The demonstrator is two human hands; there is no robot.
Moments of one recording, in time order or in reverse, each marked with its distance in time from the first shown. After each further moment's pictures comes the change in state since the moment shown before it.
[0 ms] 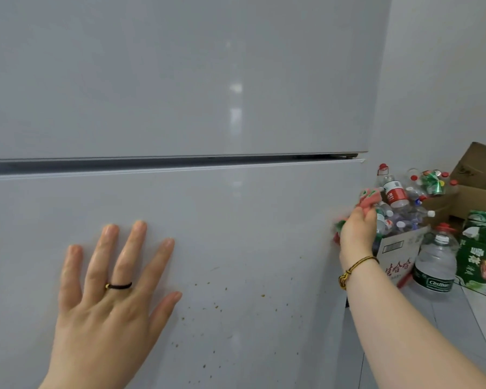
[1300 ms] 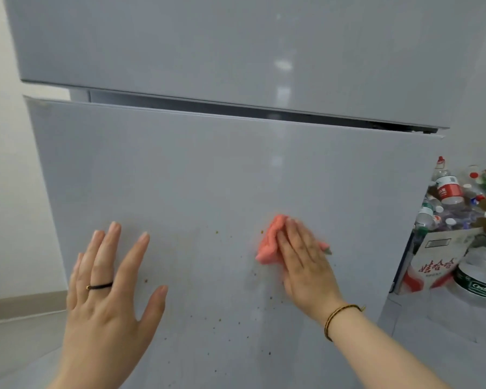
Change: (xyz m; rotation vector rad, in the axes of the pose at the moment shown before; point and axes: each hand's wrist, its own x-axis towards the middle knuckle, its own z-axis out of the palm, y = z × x) left_hand -0.093 -0.064 -0.062 -0.431 -0.253 -0.424; right_hand -0.172 0.083 0.019 -0.640 -0.501 -1.516
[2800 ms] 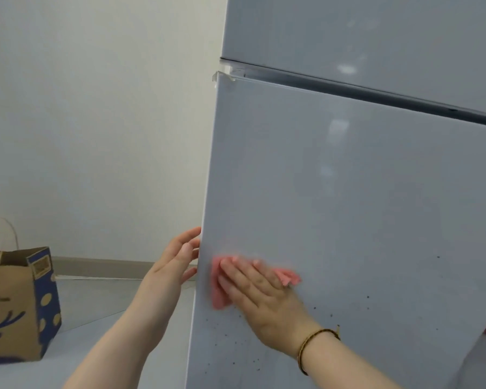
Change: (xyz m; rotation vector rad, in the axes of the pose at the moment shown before) left_hand -0.021 -0.083 -0.041 -1.084 -0.239 -0.756; right_hand 0.026 -0.182 0.052 0.090 -0.012 -0.446
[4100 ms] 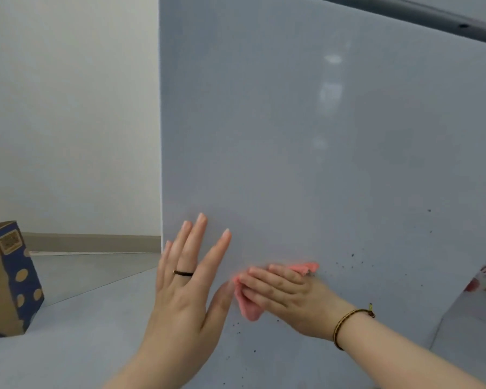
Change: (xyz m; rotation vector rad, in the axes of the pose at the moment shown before) left_hand -0.033 -0.071 0.043 0.925 0.033 0.727; right_hand -0.098 0.034 0.002 -0.141 -0.206 -0.302
